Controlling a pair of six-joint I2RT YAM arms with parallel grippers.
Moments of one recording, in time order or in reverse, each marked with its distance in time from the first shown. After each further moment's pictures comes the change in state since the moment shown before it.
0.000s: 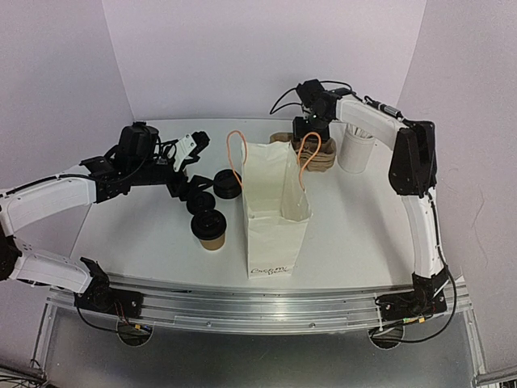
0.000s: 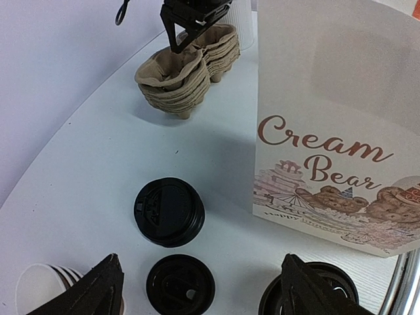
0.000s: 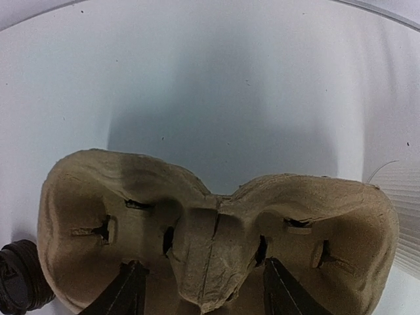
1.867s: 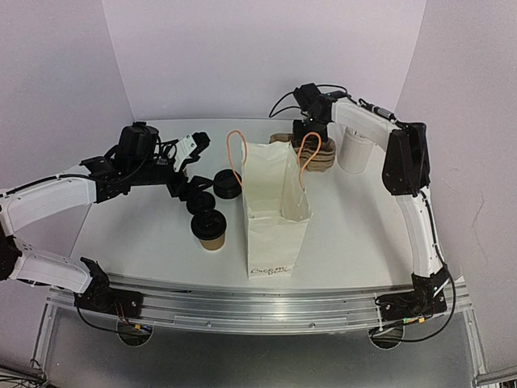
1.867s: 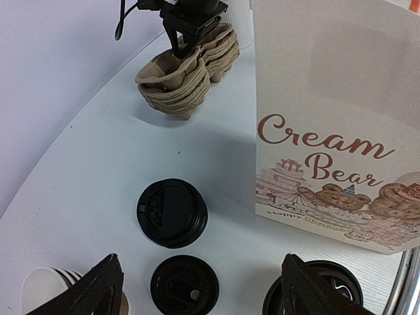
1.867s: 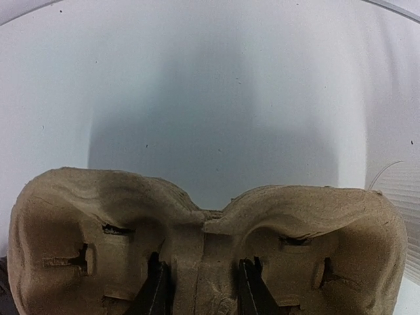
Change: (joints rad) left arm 0.000 0.001 0.000 0.003 -0.002 0.025; right arm -0.002 0.073 0.064 -0.020 0.030 0.021
